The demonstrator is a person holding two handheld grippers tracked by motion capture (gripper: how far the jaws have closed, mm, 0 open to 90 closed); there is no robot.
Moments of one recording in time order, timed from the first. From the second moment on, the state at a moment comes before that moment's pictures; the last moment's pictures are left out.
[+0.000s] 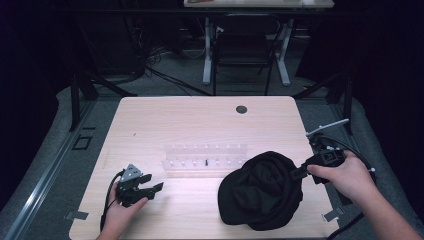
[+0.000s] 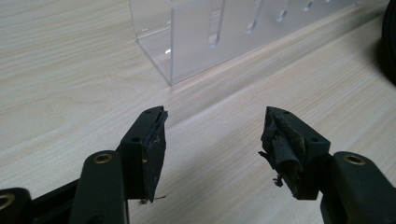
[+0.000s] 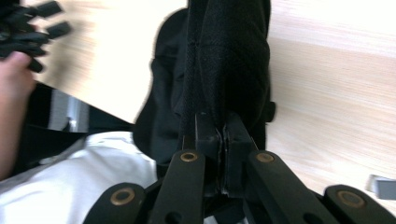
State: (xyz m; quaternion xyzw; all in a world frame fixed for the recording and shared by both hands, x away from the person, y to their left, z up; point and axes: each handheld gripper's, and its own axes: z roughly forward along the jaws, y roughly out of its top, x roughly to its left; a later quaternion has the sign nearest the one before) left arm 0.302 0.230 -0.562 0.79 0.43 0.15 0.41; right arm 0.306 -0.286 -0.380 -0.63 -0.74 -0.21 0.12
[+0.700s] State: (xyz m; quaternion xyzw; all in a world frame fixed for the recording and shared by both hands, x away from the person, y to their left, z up) left arm 0.302 0.230 -0.562 0.79 0.43 0.15 0.41; right arm 0.301 -0.281 -0.367 -0.60 -0.70 -0.31 0.22
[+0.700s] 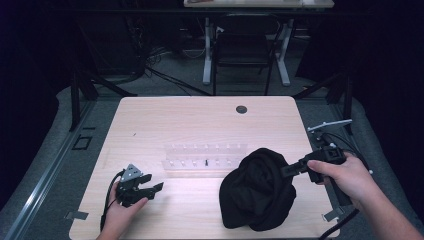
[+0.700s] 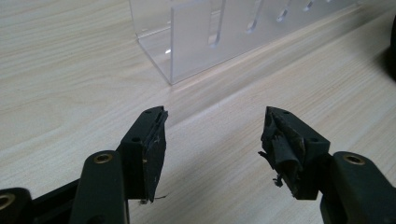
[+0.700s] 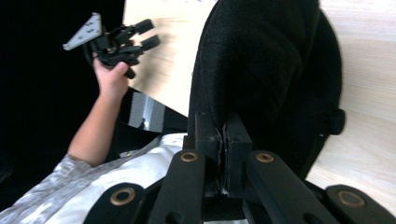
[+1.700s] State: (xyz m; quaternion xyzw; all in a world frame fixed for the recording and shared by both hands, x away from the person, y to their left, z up) left arm 0.301 0.230 -0.561 0.79 0.43 0.15 0.41; right arm 0.298 -0.276 -0.334 -0.56 -0.67 -0.41 0.27
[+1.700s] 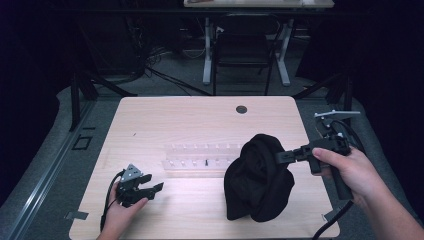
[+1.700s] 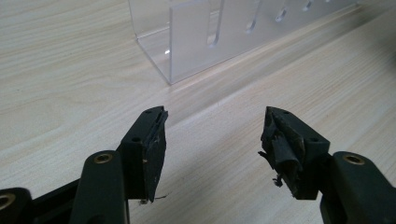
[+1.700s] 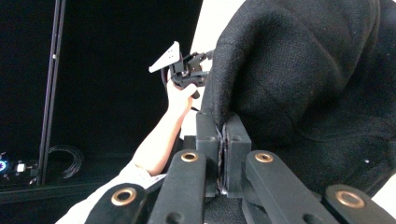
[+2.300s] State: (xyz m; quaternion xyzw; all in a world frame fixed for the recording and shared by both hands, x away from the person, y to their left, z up) left arm 0.302 0.229 -0.561 0.79 0.43 0.14 0.41; right arm 0.314 -0.279 -0.311 -0.55 -0.65 -0.46 0.24
